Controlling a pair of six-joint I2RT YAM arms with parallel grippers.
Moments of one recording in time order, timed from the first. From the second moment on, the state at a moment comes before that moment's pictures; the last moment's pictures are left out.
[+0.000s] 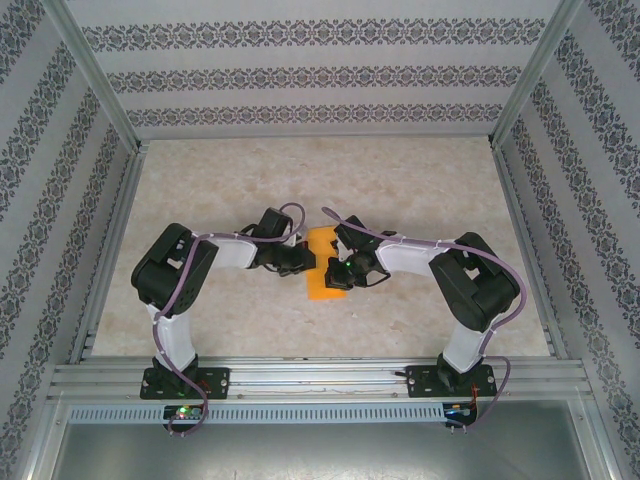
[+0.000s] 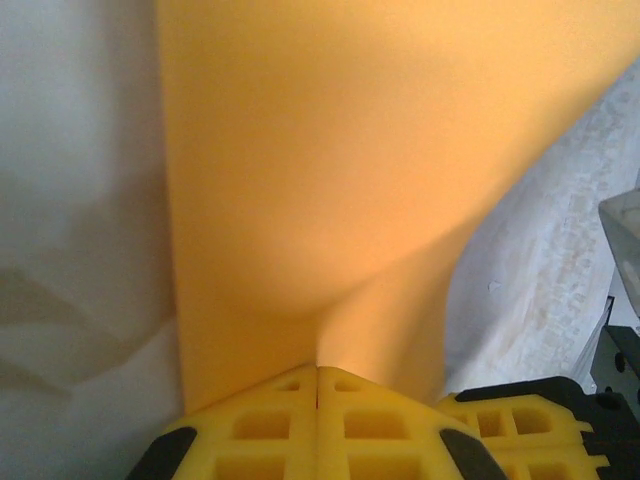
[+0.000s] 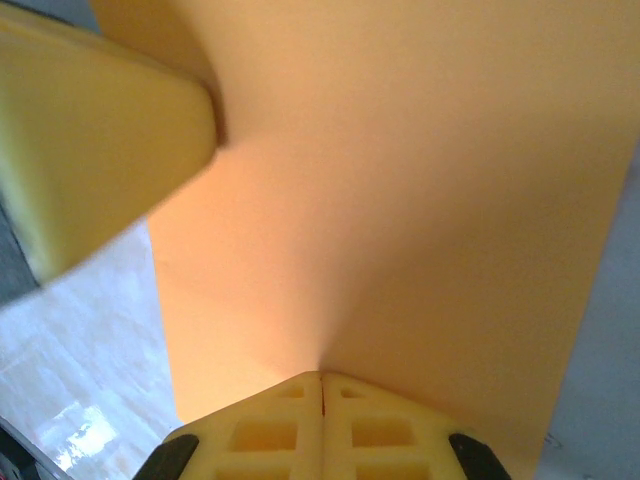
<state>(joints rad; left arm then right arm) -0.47 1.90 0.93 0.01 0.60 -0.71 0.63 1.77 0.93 -0.39 -0.43 0.67</state>
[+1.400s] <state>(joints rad) -0.44 1.89 0.96 0.07 0.57 -0.60 0.63 1.78 0.93 -0.39 -0.43 0.67</state>
